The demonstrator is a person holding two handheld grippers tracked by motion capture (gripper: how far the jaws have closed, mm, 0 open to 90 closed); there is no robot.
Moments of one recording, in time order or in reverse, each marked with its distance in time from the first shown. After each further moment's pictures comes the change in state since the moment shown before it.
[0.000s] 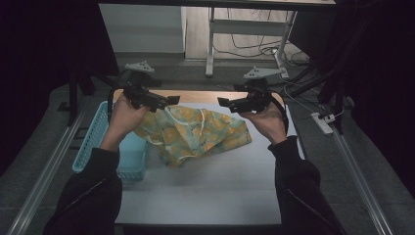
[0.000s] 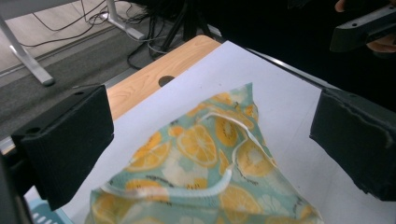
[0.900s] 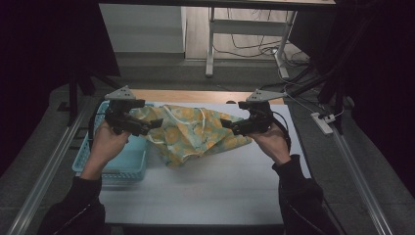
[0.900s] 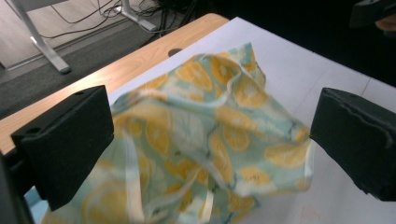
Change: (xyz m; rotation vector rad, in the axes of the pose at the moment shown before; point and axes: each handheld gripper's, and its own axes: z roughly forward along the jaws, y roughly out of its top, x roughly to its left) left arm -0.014 -0.066 -0.032 0.020 0.068 0.015; right arm 0.015 -0.051 -0.007 0.015 0.010 0.016
